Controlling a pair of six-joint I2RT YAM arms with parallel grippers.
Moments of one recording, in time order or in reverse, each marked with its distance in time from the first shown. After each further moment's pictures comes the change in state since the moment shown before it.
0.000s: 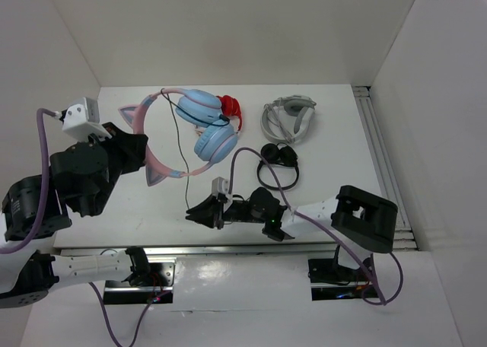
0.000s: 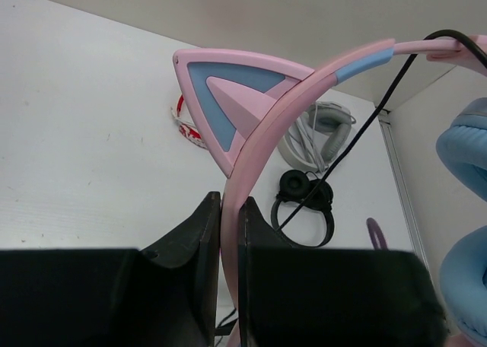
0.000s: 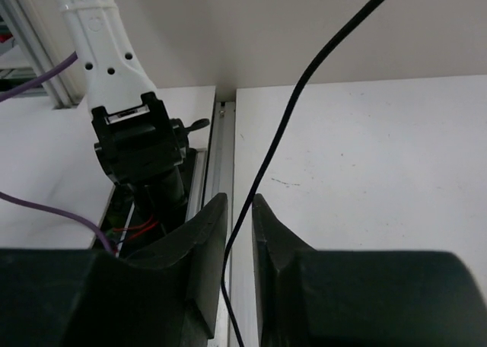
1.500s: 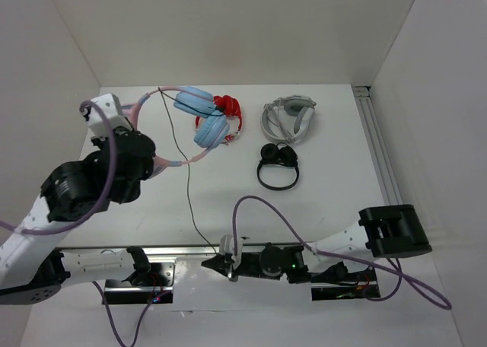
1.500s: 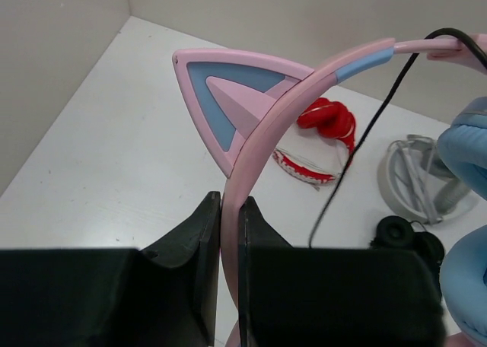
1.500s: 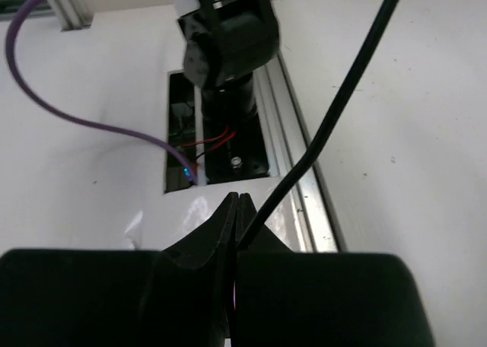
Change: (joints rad) left arm 0.064 0.091 -0.014 -0.106 -0.218 -0.032; right arm 0.443 -0.162 -0.217 -0.124 0.552 -0.033
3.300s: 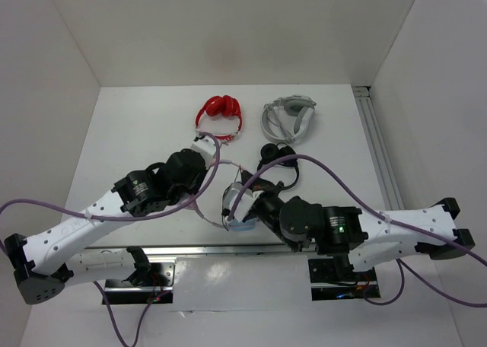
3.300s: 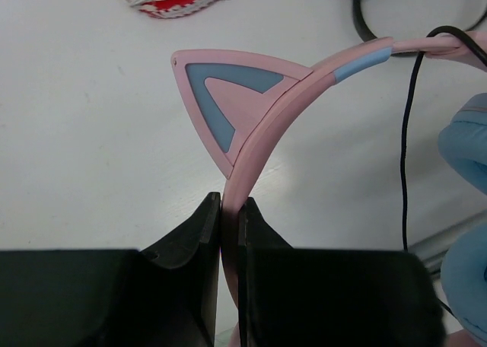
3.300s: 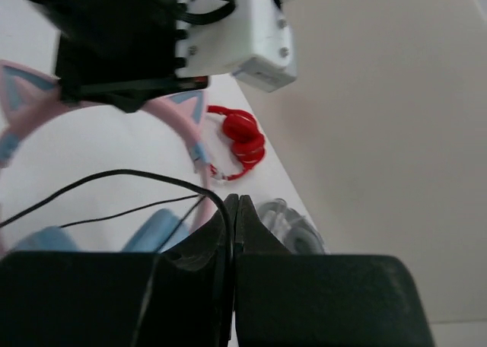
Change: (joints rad) left arm 0.077 0.050 -0.521 0.404 0.669 0.577; right arm 0.002 -0.377 0.705 -1.168 0.686 -0.754
